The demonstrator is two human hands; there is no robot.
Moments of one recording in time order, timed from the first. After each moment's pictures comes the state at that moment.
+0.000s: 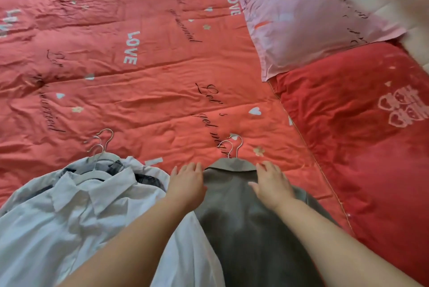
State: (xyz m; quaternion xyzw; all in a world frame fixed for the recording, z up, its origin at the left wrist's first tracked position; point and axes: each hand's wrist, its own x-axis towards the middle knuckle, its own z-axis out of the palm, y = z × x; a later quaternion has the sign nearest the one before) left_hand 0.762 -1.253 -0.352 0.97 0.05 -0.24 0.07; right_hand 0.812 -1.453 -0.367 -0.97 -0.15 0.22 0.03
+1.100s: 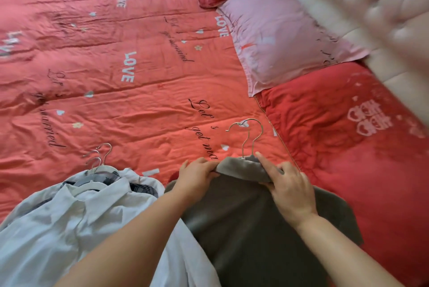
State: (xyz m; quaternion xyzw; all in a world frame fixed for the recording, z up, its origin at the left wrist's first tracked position) left_hand 0.783 -1.268 -0.305 0.96 -0.01 -0.14 0.26; right_hand 0.792 -1.492 -0.287 -0.97 -0.20 -0.06 0.12
